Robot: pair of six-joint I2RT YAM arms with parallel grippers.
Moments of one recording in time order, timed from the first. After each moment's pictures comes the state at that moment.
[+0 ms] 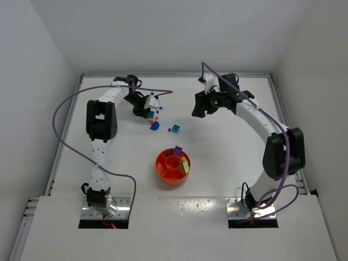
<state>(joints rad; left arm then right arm) -0.13 2.41 2.05 -1.07 0.62 1.59 0.29 1.69 1.32 -0.43 -0.52 -0.12</state>
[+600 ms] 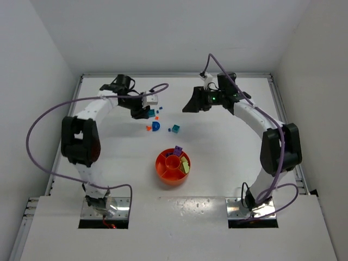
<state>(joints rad) -0.15 1.95 1.56 -0.84 0.70 1.24 0.28 1.72 1.30 -0.25 -0.77 0.21</state>
